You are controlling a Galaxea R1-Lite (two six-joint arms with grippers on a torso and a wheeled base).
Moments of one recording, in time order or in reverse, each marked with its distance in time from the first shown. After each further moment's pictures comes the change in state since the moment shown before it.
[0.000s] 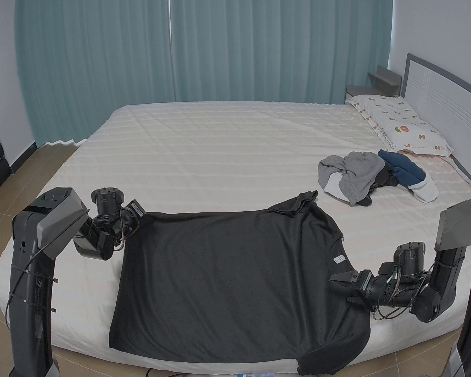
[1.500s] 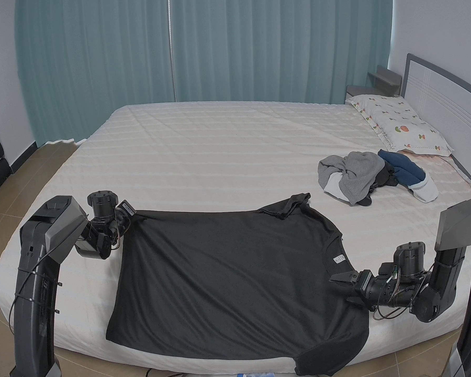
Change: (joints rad) left arm 0.063 0.124 -0.171 0.011 0.079 0.000; right arm 0.001 0.000 0.000 0.000 0.000 0.001
